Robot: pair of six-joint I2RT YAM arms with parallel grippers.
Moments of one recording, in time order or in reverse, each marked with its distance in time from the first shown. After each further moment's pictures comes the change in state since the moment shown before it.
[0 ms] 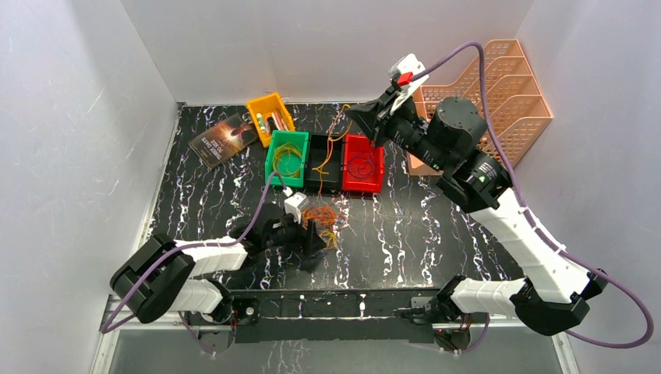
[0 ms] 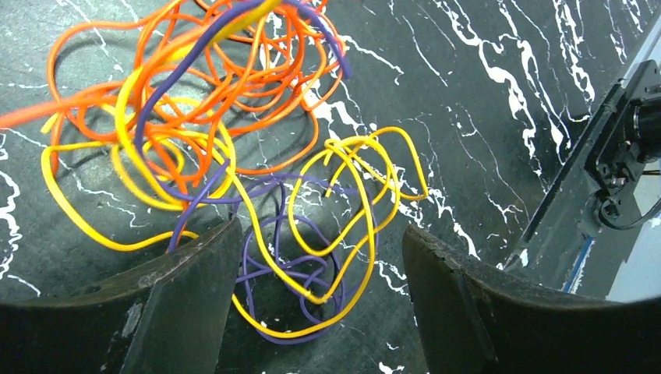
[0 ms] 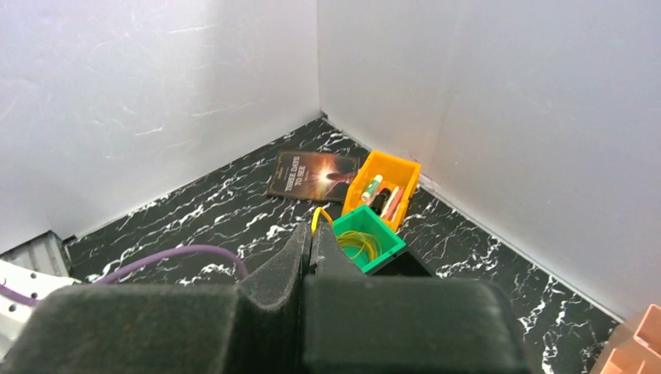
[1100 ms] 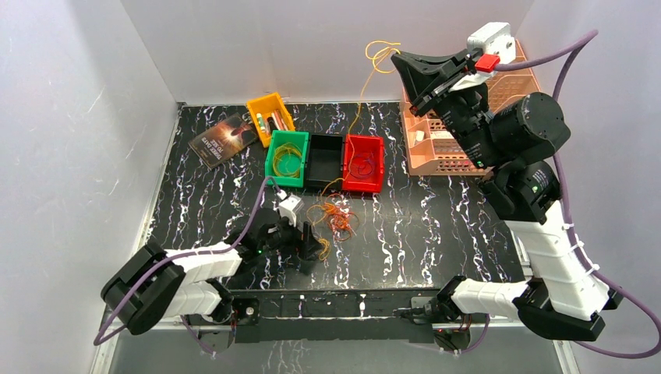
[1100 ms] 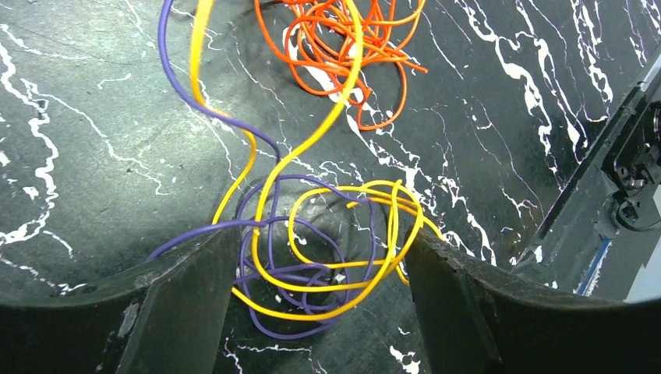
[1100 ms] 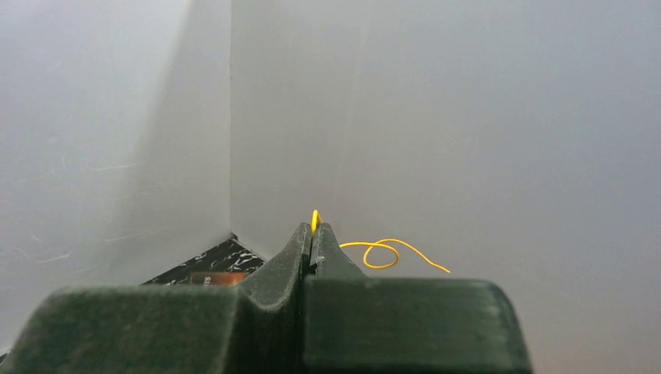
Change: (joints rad) left arm 0.000 -0.072 -0.051 -0.021 -0.051 0.006; right arm 0.000 -0.024 0.253 0.071 0.180 -0.192
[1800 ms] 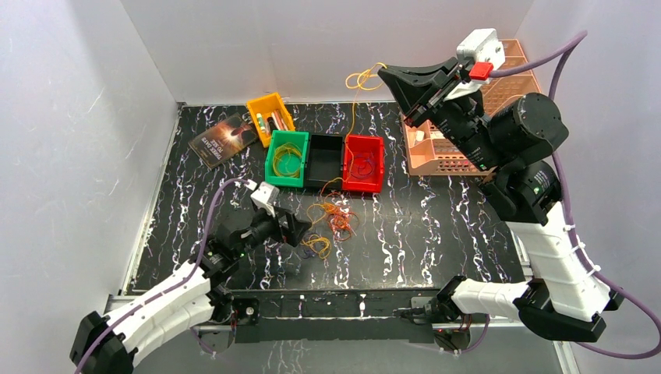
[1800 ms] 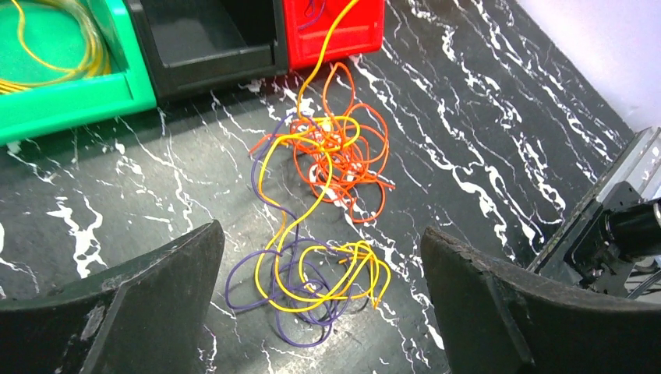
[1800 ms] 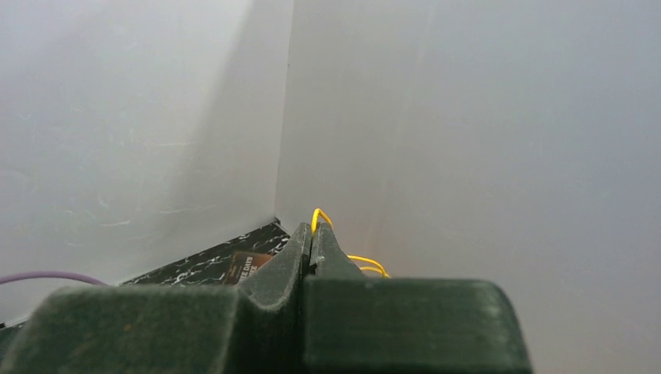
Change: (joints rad) left arm 0.000 -0.519 0.060 -0.307 -0.211 0.042; right arm 0.000 -0.008 -0.002 -0.042 -0.142 0.034
